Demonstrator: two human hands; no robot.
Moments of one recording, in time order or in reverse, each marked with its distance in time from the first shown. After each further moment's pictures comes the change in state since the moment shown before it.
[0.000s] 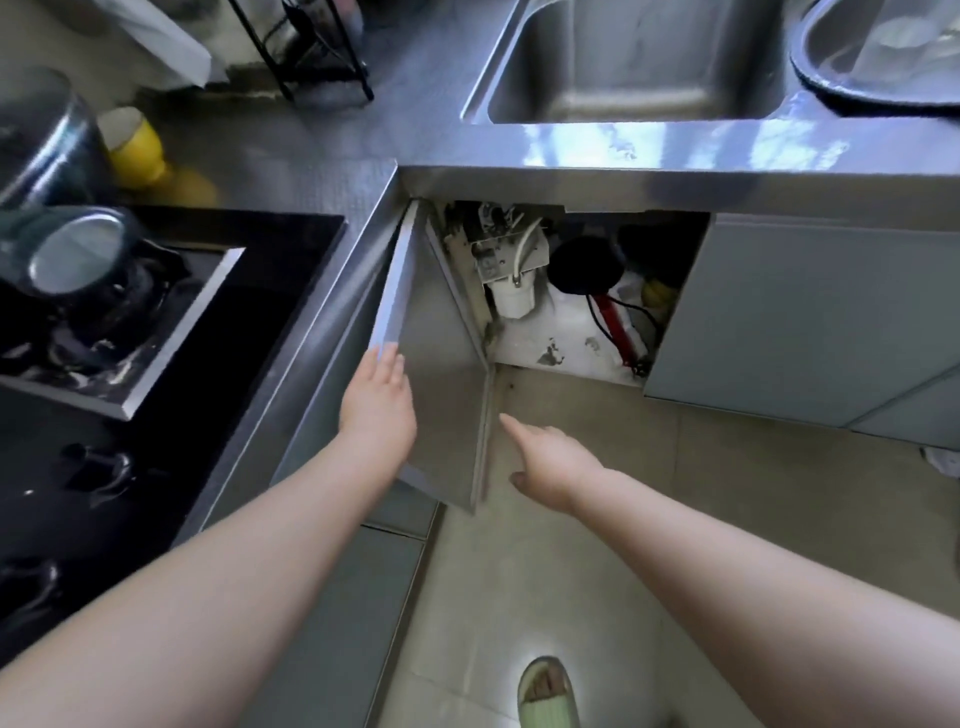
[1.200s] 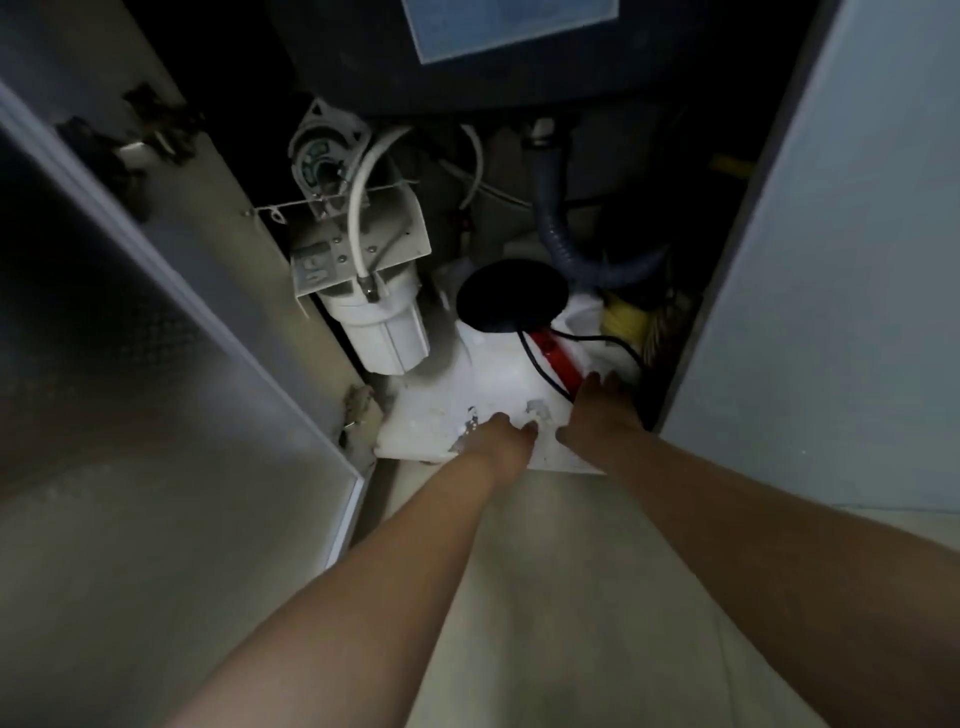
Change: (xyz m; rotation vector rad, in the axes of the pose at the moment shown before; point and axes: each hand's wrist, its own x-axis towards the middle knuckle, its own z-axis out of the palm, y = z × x) left_hand 0.411 0.299 -0.029 -1.586 -0.077 0.095; right_hand 0.345 0.326 0.050 -0.047 0.340 0.567
